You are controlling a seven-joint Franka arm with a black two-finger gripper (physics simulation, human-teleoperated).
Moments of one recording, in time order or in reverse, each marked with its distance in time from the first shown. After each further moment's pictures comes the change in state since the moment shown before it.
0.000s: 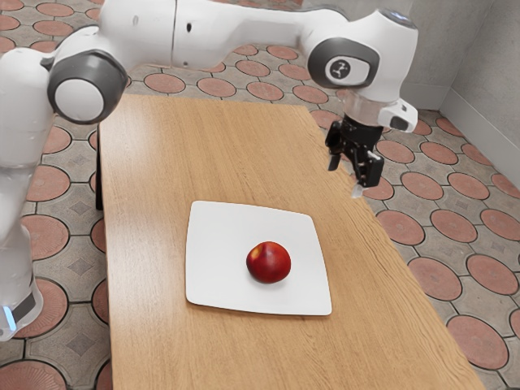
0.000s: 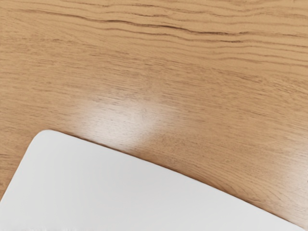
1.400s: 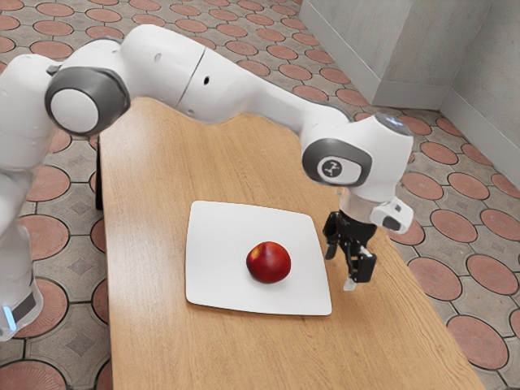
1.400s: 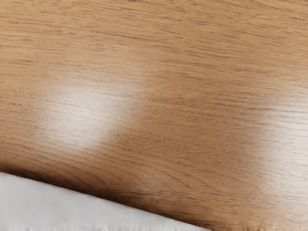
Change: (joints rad) arm -0.075 0.085 -0.086 -0.242 -0.055 0.295 -0.051
